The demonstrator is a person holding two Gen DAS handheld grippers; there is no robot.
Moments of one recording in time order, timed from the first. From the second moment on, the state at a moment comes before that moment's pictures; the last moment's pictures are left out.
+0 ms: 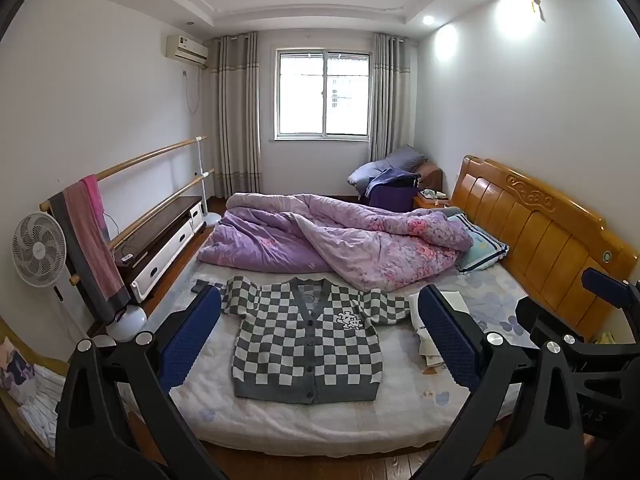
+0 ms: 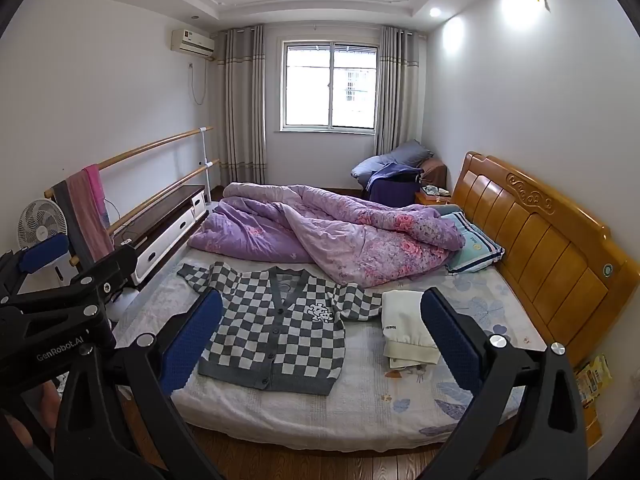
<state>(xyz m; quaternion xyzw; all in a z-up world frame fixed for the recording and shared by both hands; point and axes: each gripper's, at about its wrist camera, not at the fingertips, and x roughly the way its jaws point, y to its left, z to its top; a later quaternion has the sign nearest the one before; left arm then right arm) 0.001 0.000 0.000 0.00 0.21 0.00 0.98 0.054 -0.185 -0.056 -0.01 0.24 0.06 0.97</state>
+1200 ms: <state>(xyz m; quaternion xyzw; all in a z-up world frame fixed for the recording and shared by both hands) 0.001 -0.005 0.000 0.00 0.21 0.00 0.98 0.057 -0.188 -0.059 -0.01 0.24 0.06 0.97</state>
